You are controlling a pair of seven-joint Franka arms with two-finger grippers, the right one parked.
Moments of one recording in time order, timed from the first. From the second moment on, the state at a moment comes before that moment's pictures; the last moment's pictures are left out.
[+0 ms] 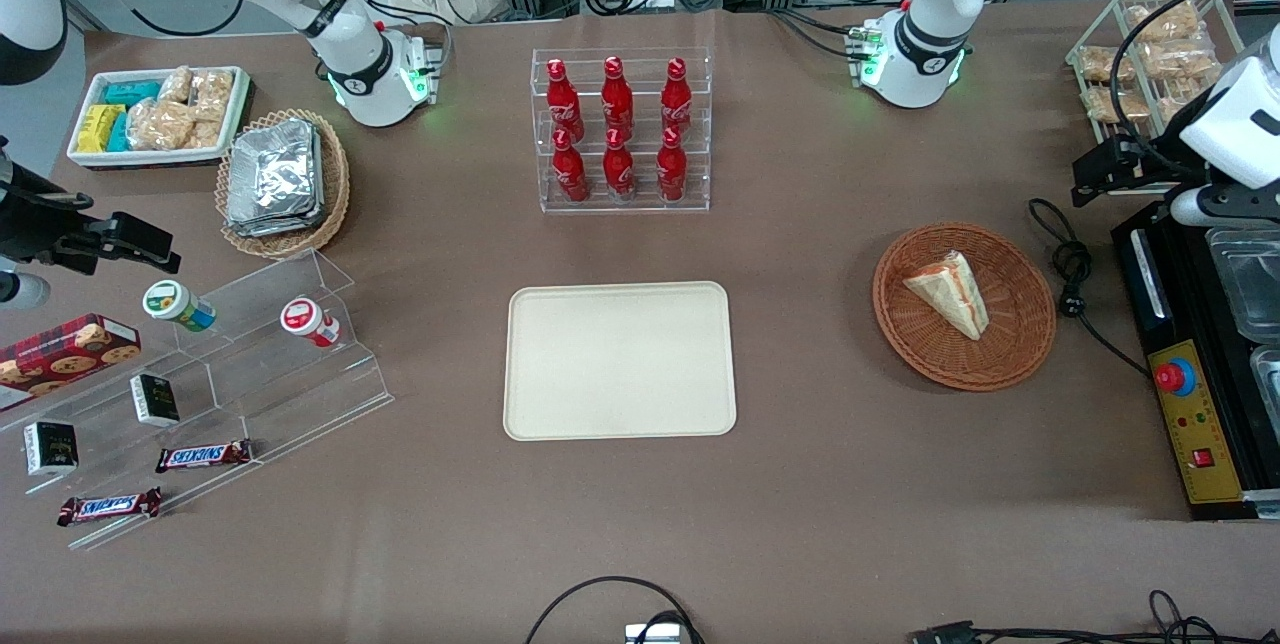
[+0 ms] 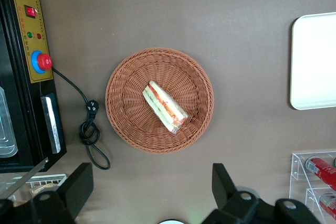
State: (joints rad) arm 0.06 -0.04 -0.10 -1.61 0.00 1.52 0.04
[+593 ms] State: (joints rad) arm 0.06 0.01 -0.11 -1.61 -0.01 1.52 -0.07
